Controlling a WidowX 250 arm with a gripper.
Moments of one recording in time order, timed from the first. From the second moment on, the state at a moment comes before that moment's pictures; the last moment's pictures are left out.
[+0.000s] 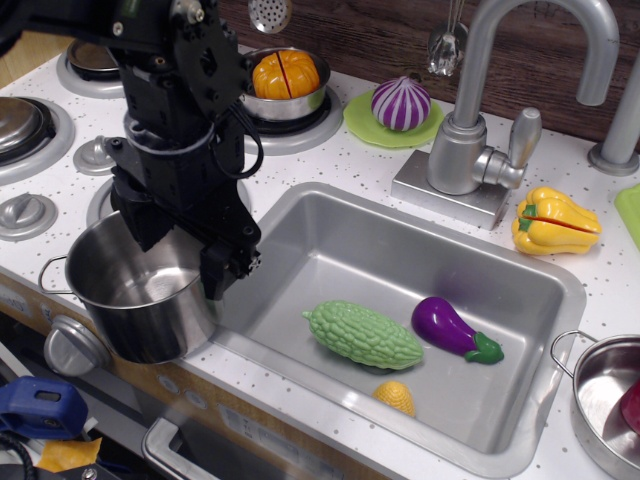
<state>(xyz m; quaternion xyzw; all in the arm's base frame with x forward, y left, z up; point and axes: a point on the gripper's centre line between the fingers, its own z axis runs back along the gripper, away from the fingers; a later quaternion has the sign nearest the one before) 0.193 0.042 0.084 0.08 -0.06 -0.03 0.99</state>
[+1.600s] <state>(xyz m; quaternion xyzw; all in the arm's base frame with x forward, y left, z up) 0.187 0.046 0.028 0.05 -0.11 -0.03 0.99</state>
